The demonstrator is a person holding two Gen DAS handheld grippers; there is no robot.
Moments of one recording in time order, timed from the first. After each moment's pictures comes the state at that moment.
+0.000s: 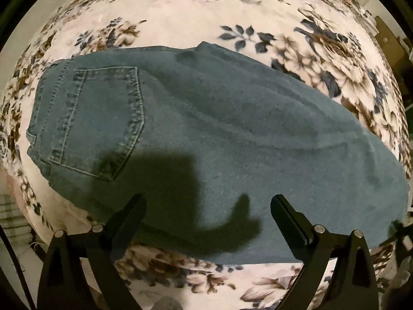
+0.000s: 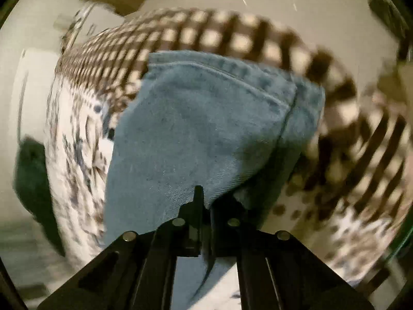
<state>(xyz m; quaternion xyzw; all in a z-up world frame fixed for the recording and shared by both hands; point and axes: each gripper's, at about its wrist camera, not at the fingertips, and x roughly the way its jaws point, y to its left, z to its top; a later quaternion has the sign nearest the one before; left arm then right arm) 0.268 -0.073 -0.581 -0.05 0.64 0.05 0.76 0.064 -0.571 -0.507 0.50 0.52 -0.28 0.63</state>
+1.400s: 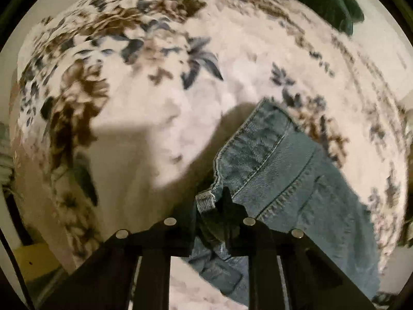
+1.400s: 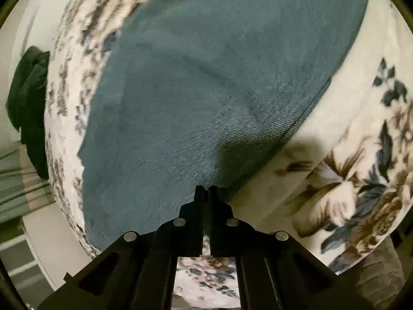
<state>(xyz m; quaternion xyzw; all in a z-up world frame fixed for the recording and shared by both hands) 0.242 0.263 -0.571 -0.26 0.55 0.19 0.77 0.119 -0.242 -0.520 0.50 0.62 -0.16 0.58</state>
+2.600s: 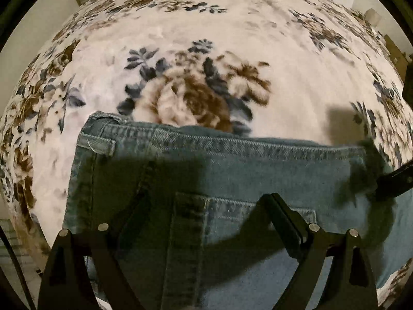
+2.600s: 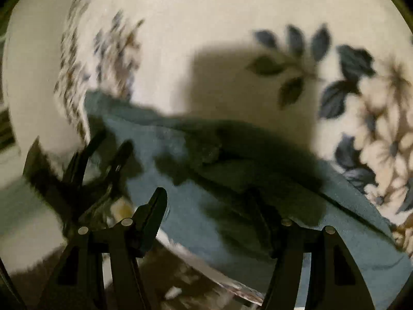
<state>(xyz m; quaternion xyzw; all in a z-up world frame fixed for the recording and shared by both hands) 0.328 0.118 -0.607 -0.04 0.60 0.05 0.80 0.395 -0.128 -0.540 0.09 0.83 0.32 0.45</state>
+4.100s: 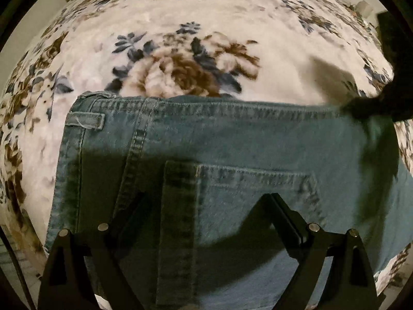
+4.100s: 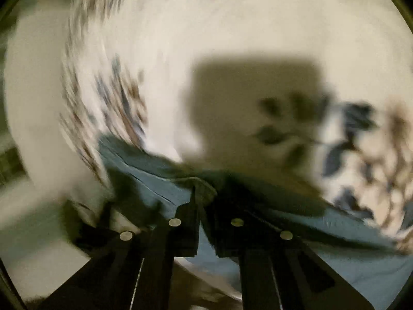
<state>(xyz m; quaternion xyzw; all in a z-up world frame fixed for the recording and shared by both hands) 0.309 0.116 -0.613 -0.05 0.61 0.02 0.79 0.448 -0.144 -0.520 0.21 0.80 0.25 0.50</state>
